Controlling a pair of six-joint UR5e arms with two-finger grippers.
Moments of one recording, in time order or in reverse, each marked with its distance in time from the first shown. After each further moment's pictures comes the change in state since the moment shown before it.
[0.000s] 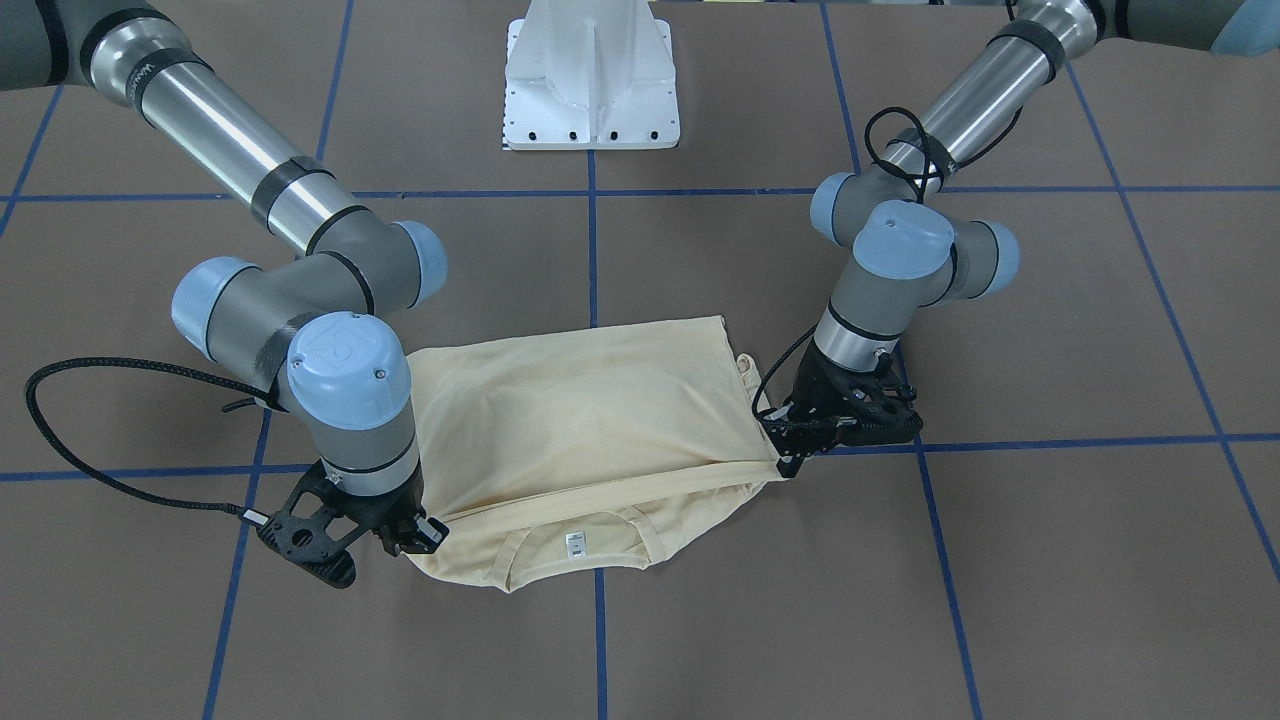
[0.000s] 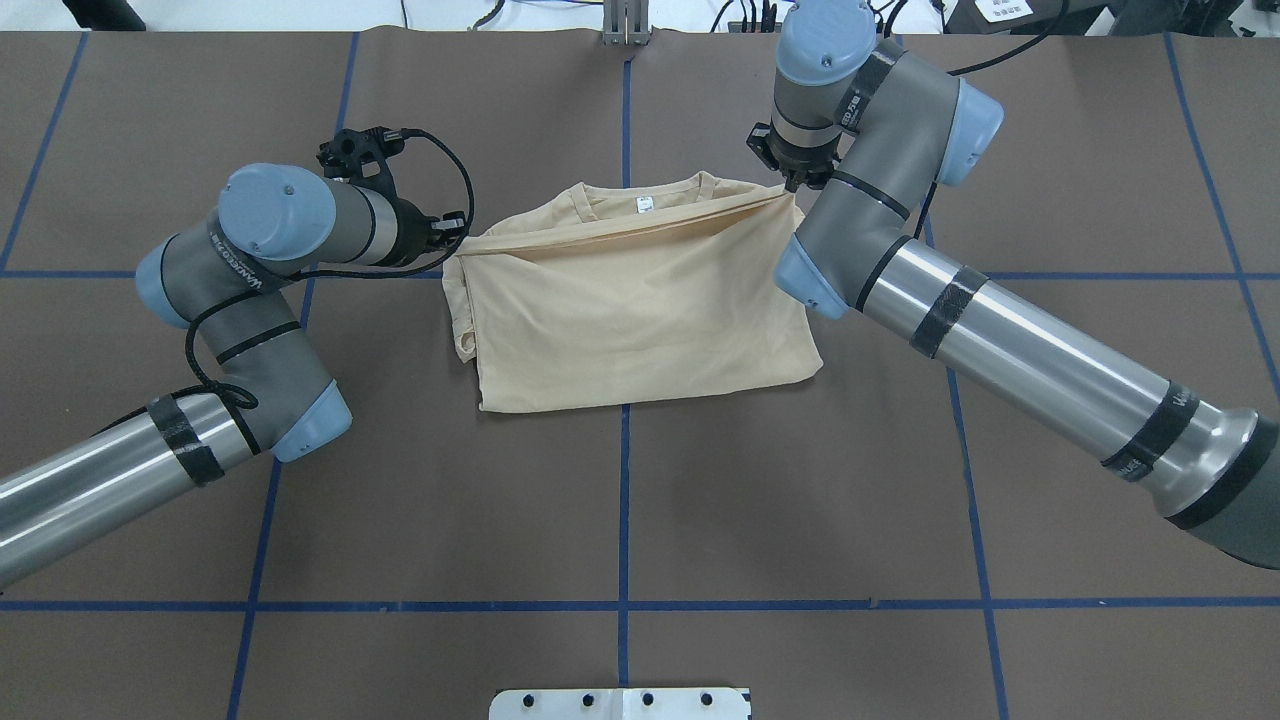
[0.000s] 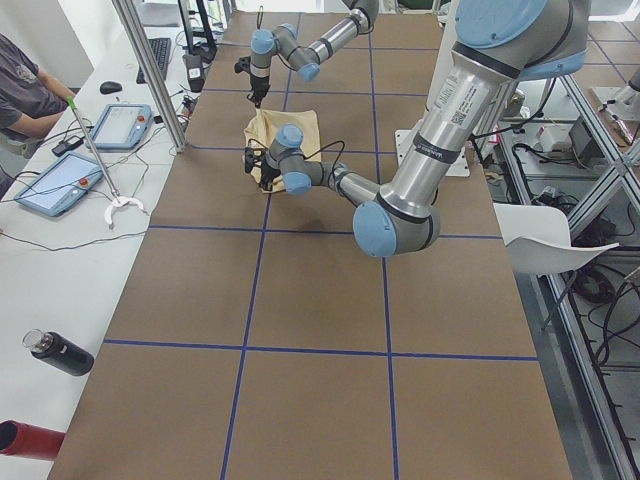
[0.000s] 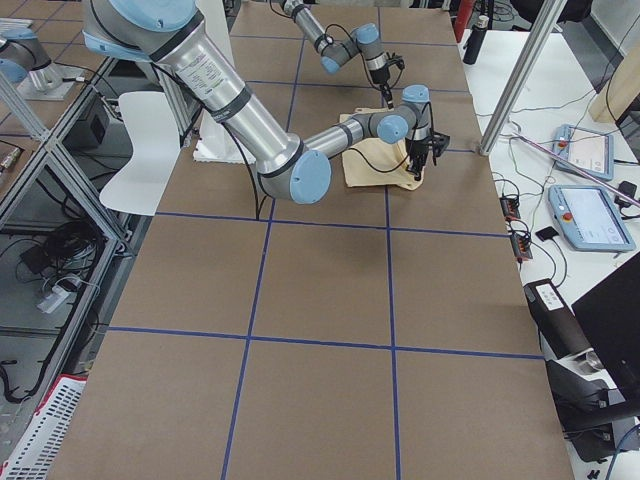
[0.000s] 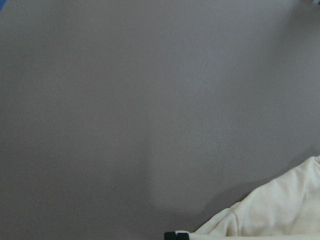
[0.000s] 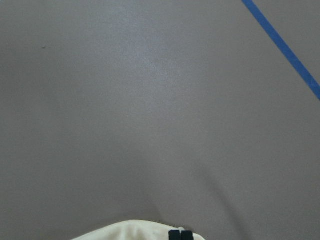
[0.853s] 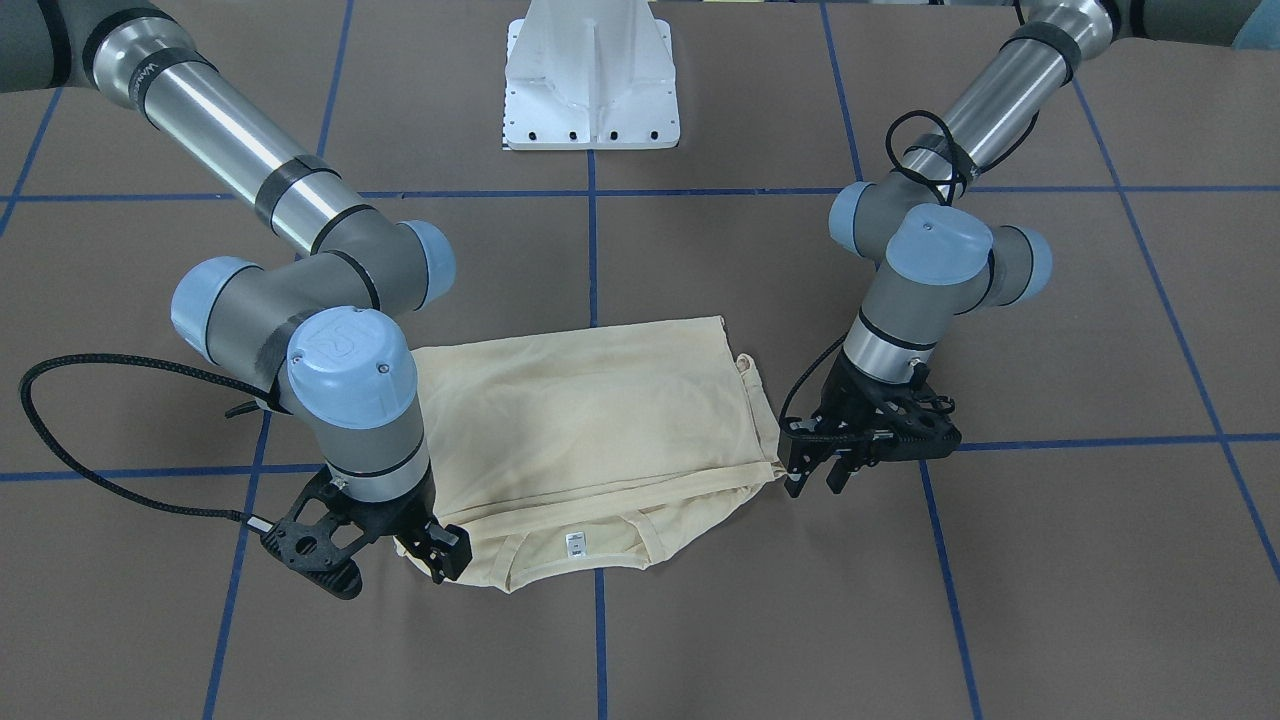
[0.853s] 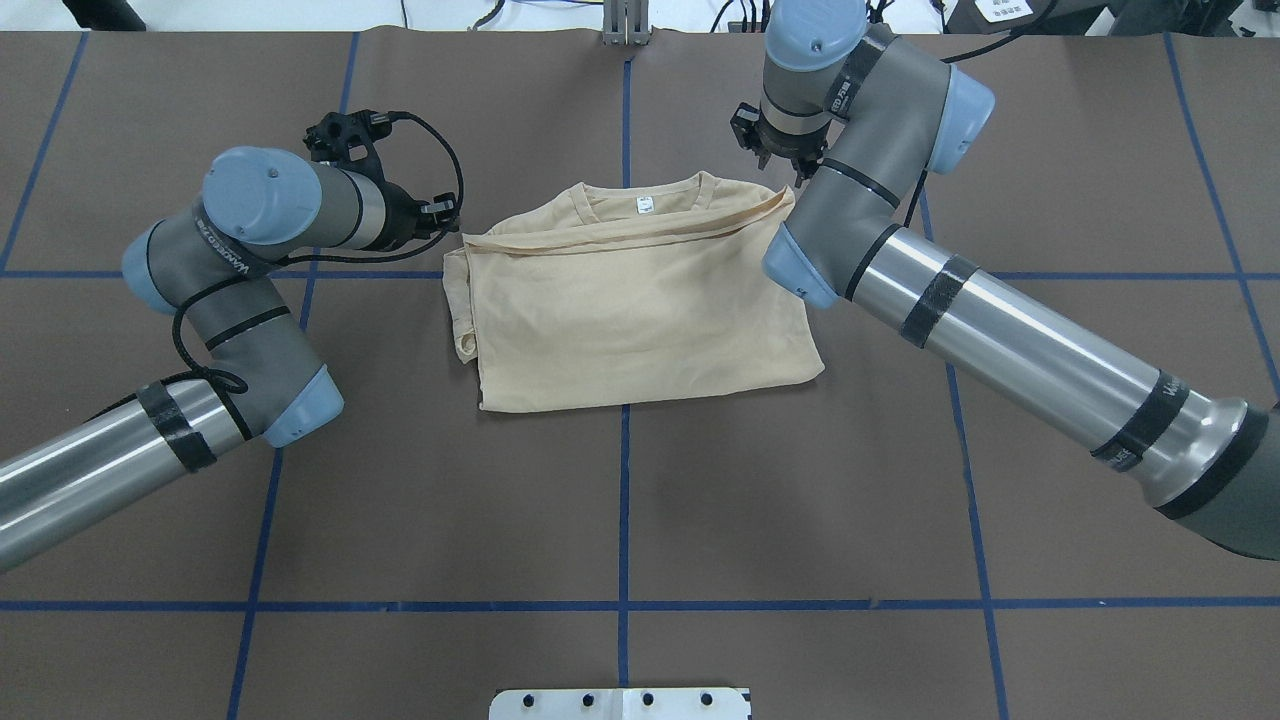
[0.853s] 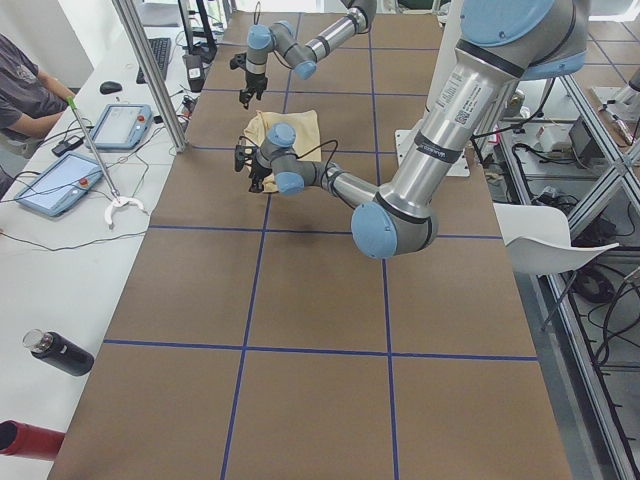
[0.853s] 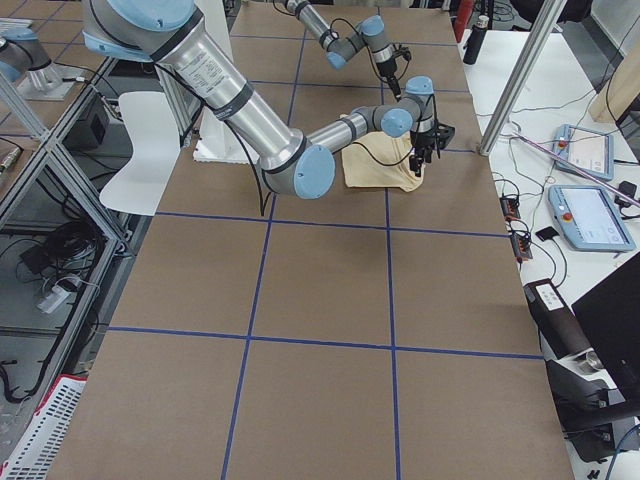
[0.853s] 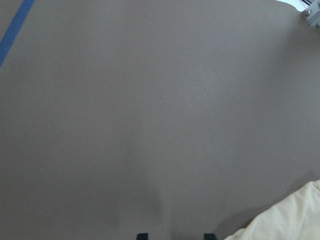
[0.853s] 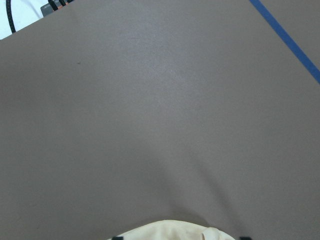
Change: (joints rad) left arm -0.068 -0.002 0.001 -0.017 -0.033 0.030; right arm 0.018 0.032 -0.010 0.040 0.007 0.040
